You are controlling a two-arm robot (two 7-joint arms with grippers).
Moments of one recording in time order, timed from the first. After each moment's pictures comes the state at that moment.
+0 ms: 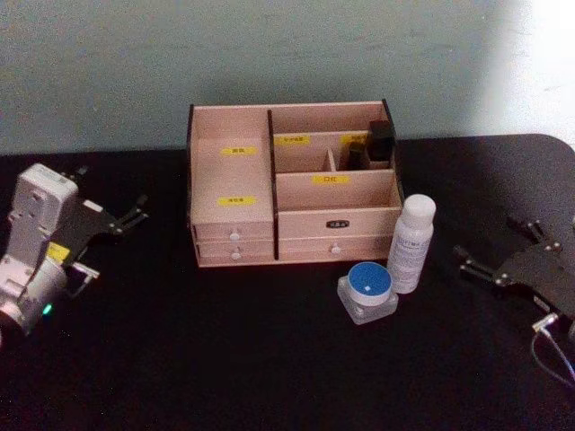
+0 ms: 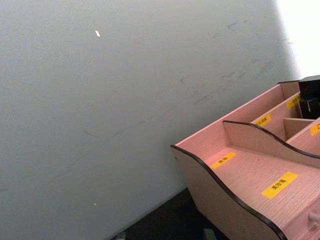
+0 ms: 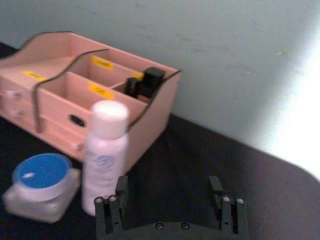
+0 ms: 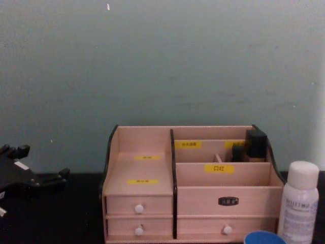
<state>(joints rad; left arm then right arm) -0.20 0.60 0.45 -1.41 -0.25 -0.12 0.03 -0.09 0.72 -0.29 -1.67 0.39 -0.08 0.09</state>
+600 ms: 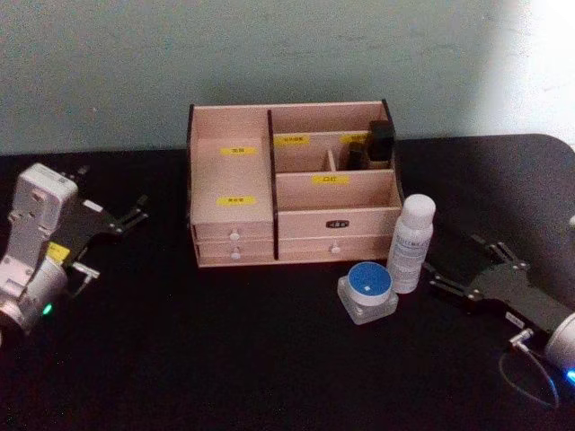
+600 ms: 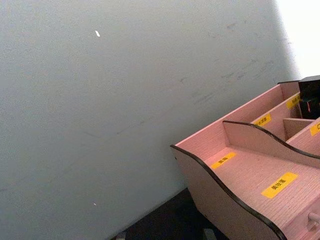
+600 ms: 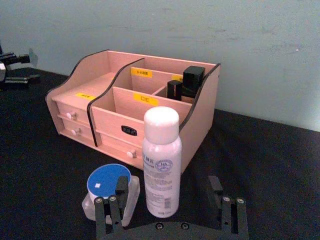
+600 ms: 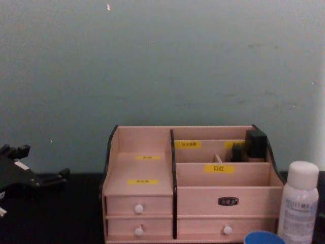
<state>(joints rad) -0.20 0.60 0.45 -1.41 -0.25 -0.12 0.03 -0.14 0.66 -0.26 -1.71 0.54 -0.01 0.23</state>
